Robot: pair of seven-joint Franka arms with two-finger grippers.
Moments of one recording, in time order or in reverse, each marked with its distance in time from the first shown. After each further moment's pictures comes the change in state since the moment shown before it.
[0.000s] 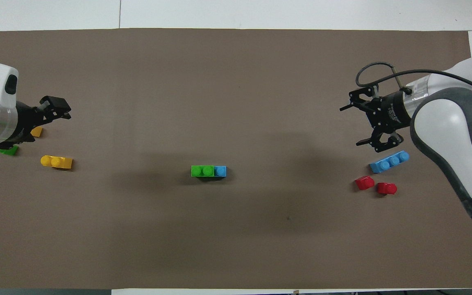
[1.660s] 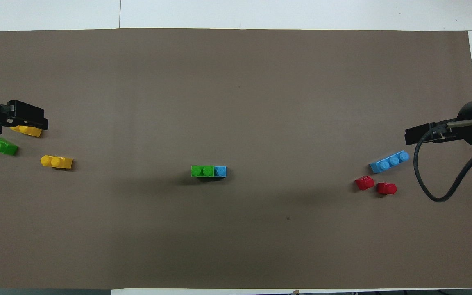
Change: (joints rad) left arm 0.043 0.086 -0.007 0.342 -0.116 -0.401 0.491; right arm 0.009 -0.238 0.024 0.106 -0.428 -0.274 -0.935
